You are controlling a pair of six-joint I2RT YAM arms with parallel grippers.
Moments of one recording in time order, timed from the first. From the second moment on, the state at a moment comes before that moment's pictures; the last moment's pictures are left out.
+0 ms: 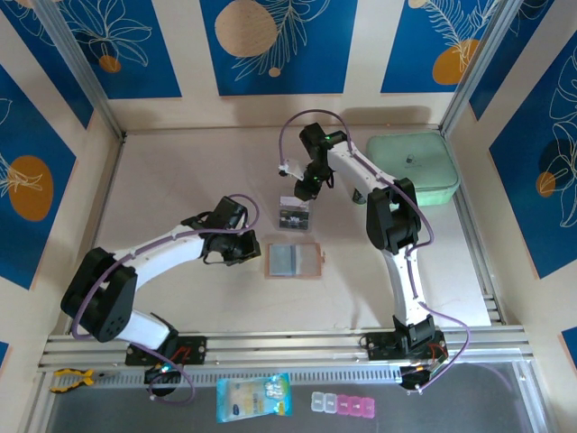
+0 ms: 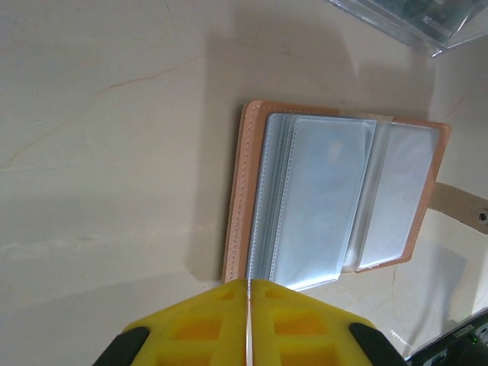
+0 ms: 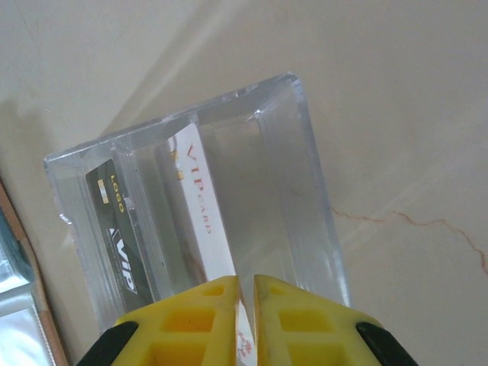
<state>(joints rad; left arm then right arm) -0.59 1.45 0.83 -0.48 0.32 -0.83 0.45 2.26 2.01 -1.10 -0.31 -0.72</state>
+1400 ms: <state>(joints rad) -0.63 1.67 0.90 -0.40 0.40 -0.83 0.55 1.67 1.10 -0.57 -0.57 0.61</state>
